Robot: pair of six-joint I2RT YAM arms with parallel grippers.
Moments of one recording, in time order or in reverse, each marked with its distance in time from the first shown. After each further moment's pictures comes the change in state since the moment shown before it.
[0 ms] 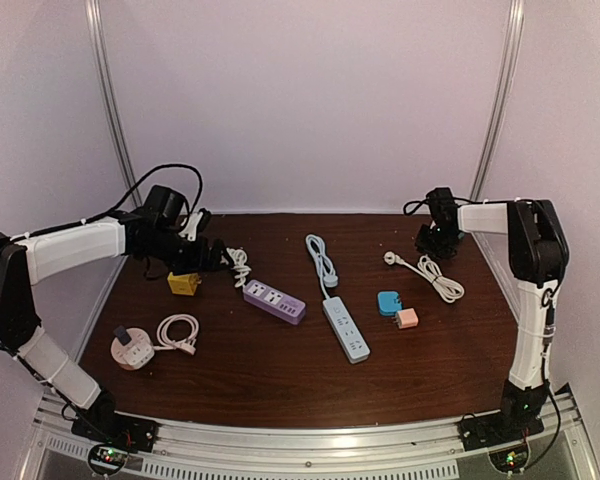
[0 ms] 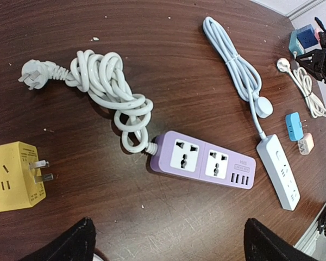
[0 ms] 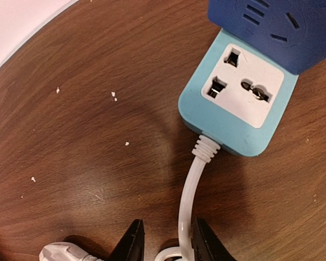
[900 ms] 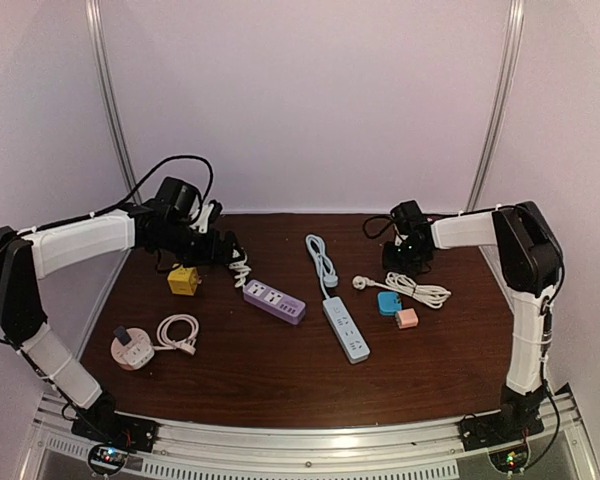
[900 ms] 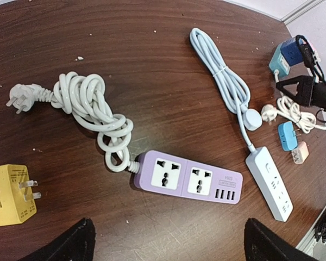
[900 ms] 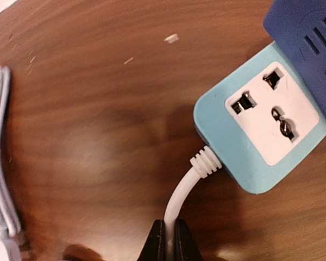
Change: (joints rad) left arm -0.063 0.050 0.088 -0.001 -0.051 -0.040; right arm 0.210 -0.051 -0.135 0.087 -0.046 -0.058
